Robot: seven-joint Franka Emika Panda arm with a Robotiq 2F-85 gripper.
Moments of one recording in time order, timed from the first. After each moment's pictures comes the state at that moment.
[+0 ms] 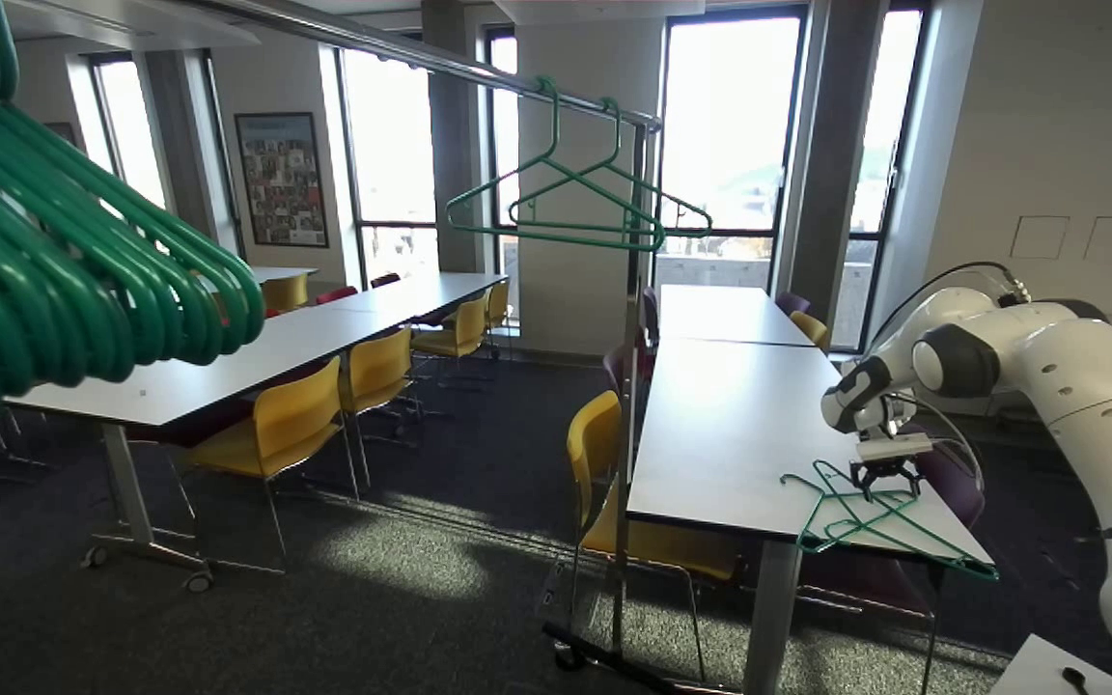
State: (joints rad) arm -0.40 0.84 -0.37 -1.56 -0.06 2.18 0.20
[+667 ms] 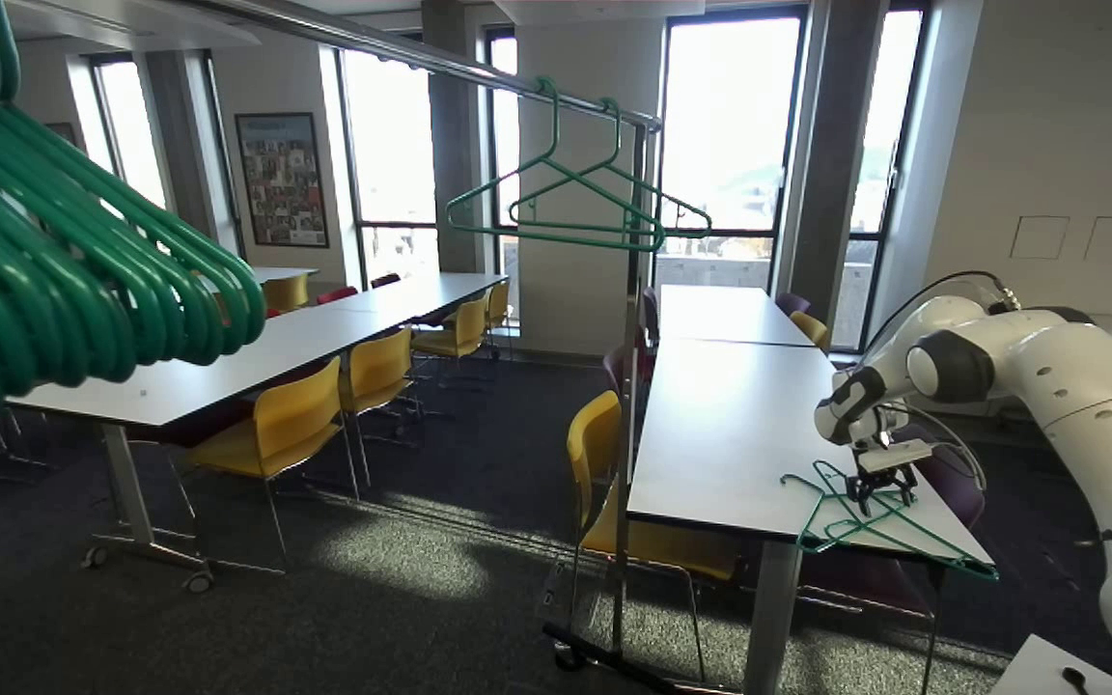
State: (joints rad) arm -0.40 0.87 -0.33 -1.55 -0.09 2.18 0.01
